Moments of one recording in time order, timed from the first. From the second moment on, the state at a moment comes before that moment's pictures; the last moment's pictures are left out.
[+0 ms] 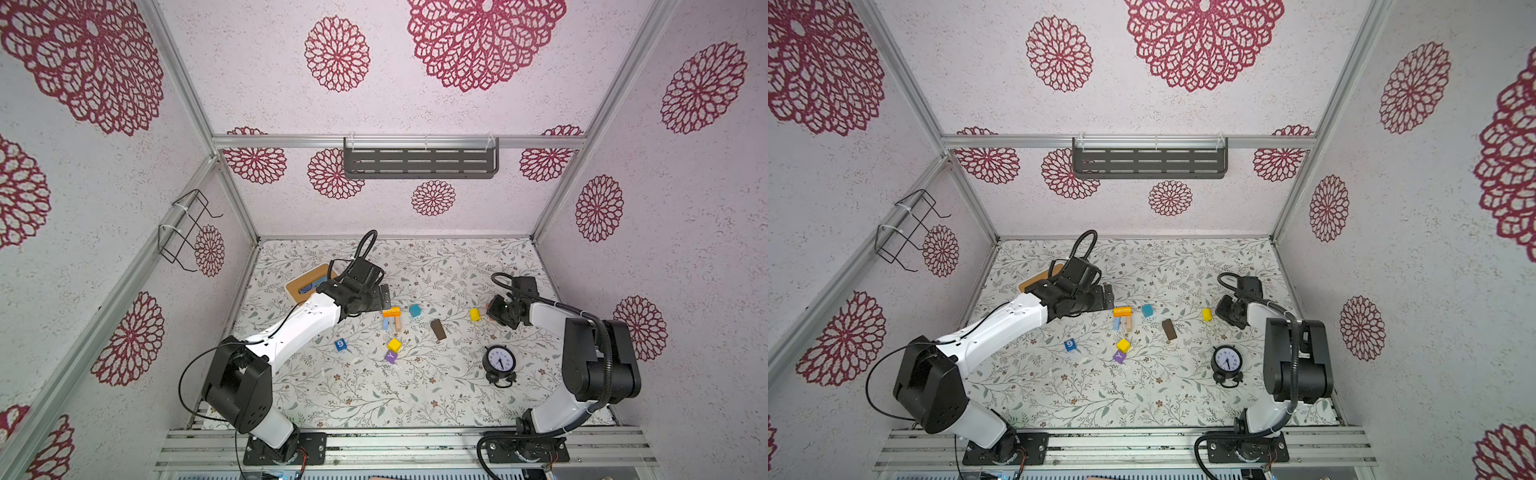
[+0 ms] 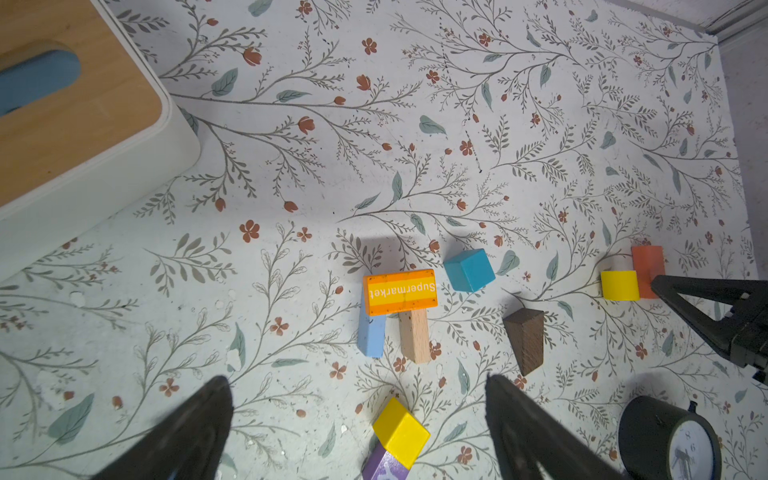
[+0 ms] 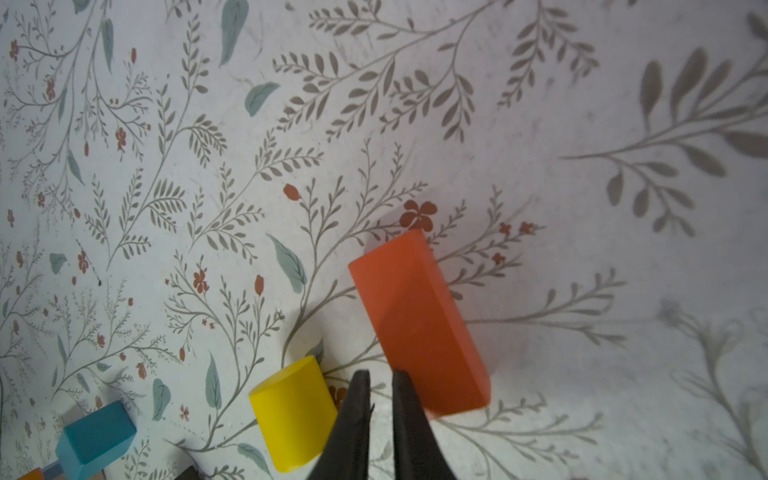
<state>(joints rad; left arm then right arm) -0.60 1.58 1.25 -0.62 -0.15 -0.64 -0.03 1.65 0.88 -0.26 -0.18 0.52</state>
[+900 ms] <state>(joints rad) -0.60 1.58 1.25 -0.62 -0.16 -0.64 0.00 1.73 0.99 -0.40 -0.05 0.36</state>
